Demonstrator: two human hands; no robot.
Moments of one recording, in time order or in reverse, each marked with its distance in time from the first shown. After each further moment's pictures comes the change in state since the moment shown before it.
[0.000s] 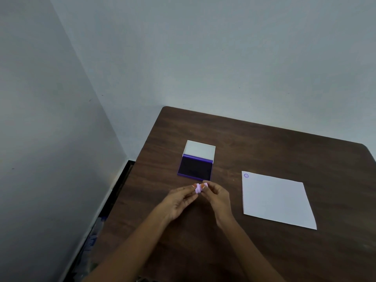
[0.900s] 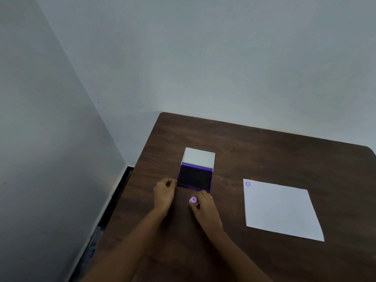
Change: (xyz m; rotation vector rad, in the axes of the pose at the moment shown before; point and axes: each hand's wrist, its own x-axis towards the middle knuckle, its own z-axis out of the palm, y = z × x) left_hand 0.047 0.027 -0.019 0.824 0.505 0.555; right_hand 0.033 0.022 0.020 -0.726 -0.167 -0.318
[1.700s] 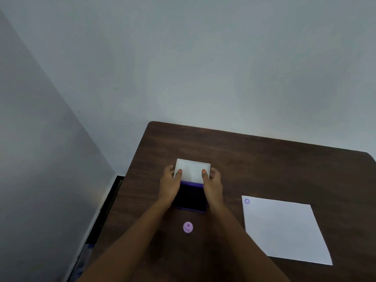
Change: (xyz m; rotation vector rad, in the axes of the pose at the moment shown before) left_hand 0.070 0.053 0.038 -0.018 -0.144 0.047; right_hand 0.103 -0.017 -0.049 0.602 0.237 0.358
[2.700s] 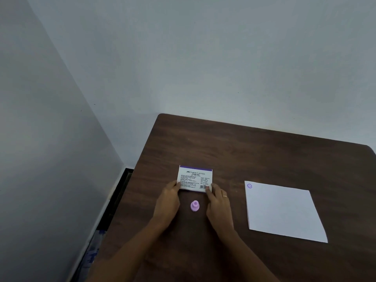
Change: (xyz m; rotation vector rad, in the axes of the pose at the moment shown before) left_hand -0.075 -0.061 -0.026 0.638 -0.021 0.304; right_hand -0.079 0.069 -0.019 -0.910 -0.064 -0.465
